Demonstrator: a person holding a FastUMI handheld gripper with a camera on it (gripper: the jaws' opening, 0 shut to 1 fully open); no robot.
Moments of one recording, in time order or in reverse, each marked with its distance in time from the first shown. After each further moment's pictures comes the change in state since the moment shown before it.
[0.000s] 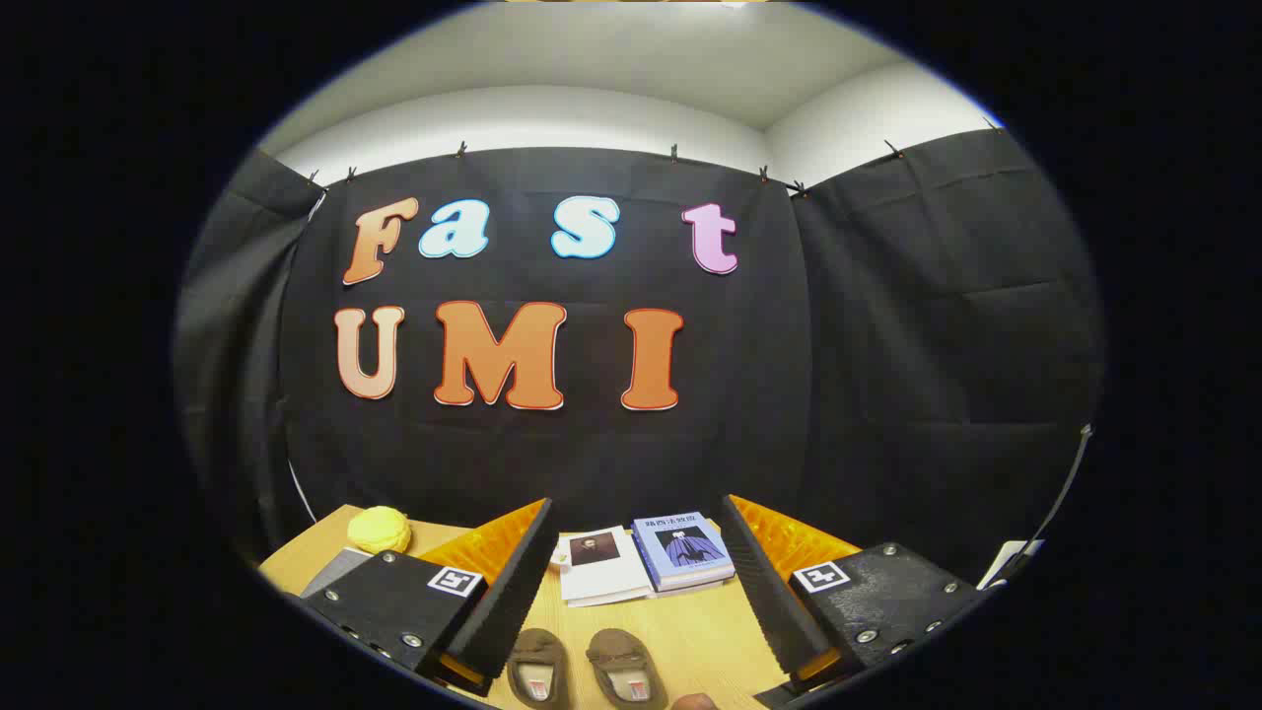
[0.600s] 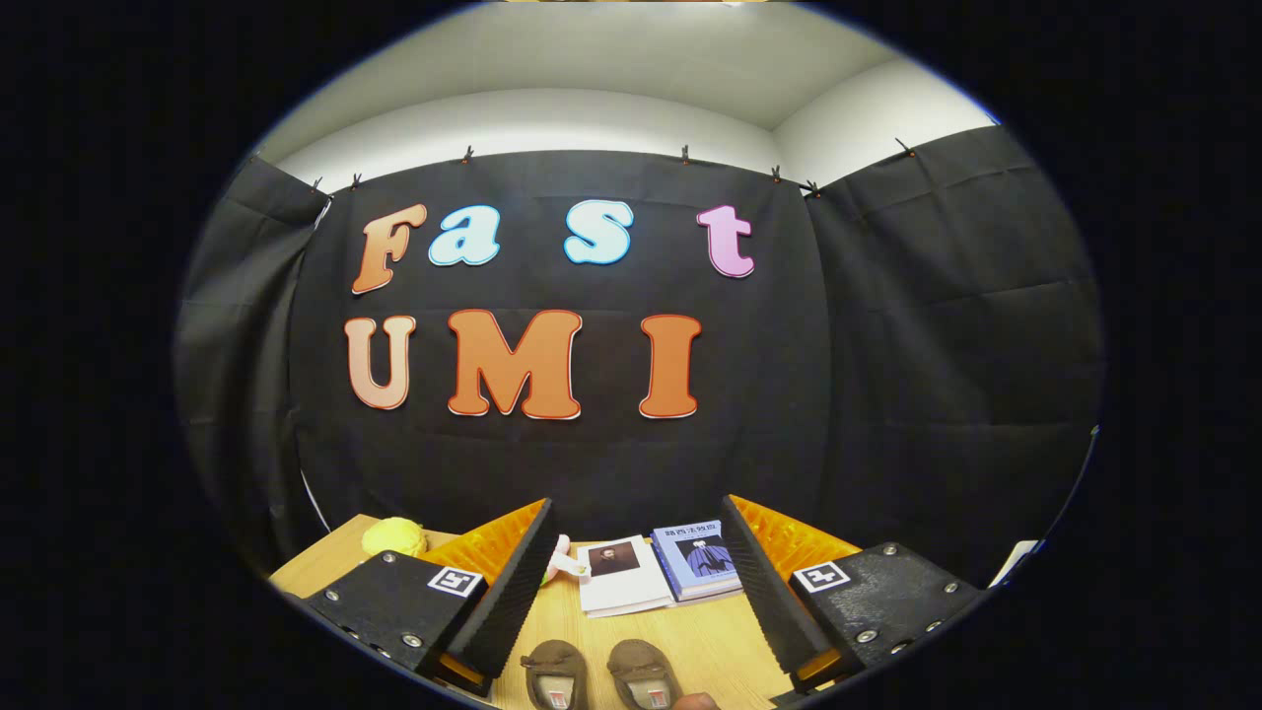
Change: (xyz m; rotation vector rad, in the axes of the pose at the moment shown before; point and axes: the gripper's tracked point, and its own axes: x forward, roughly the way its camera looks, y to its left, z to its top) arm 0.019 0.022 0.013 0.012 -0.014 0.051
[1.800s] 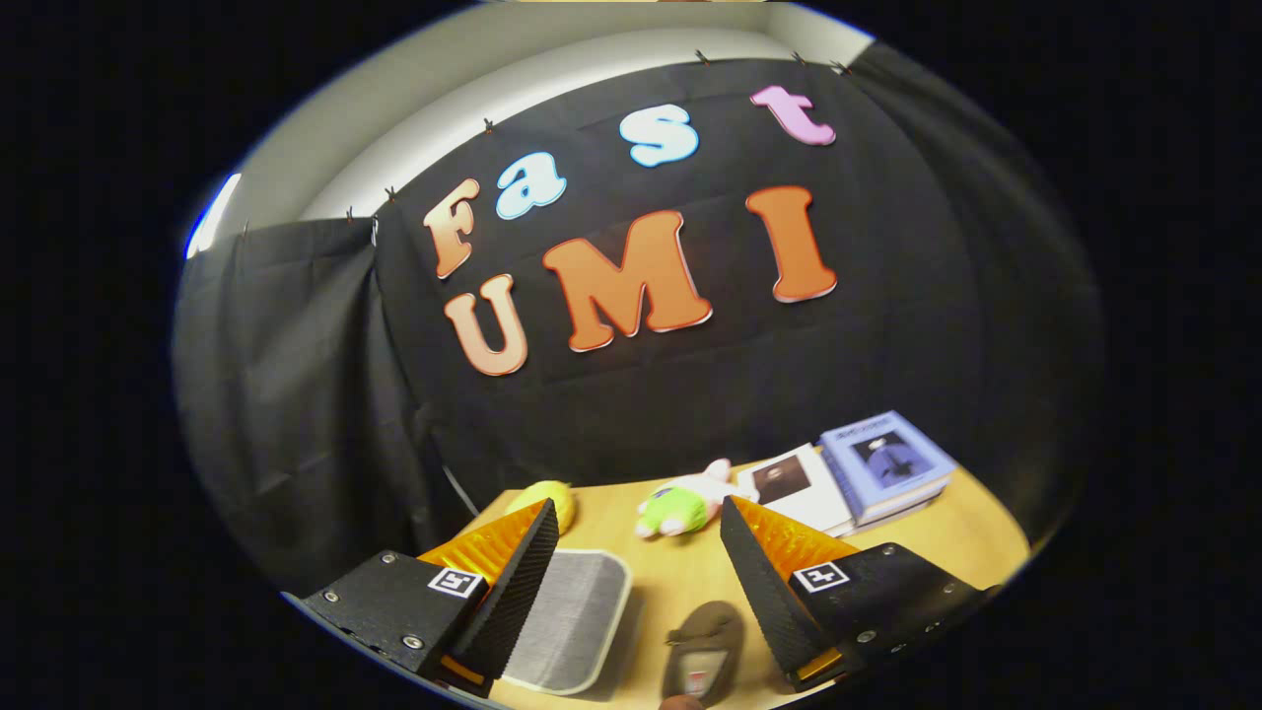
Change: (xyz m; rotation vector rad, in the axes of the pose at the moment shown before) arm 0.015 0.120 -0.111 0.352 0.329 0.470
